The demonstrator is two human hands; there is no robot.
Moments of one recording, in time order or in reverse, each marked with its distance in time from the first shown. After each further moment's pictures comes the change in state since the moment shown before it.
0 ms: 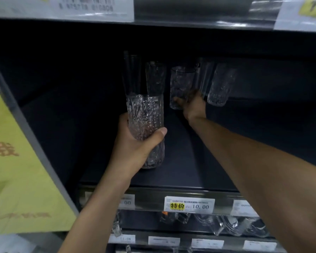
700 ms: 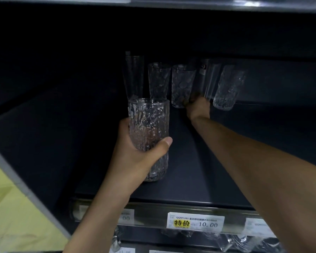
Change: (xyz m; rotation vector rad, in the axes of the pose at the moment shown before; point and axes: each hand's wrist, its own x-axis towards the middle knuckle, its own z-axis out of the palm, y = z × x) left_hand -0.001 -0.004 -0.002 0.018 -0.011 0.002; right_hand 0.028 0.009 0.014 -0.218 0.046 -0.005
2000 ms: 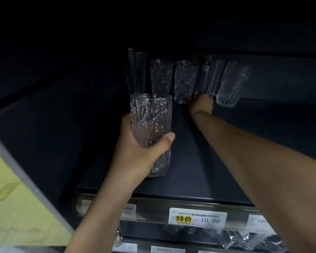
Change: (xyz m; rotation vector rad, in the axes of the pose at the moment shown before) left_hand -0.003 0.004 0.003 -0.001 0.015 0.017; right_hand 0.006 0.000 0.005 -0.030 0.001 0.078
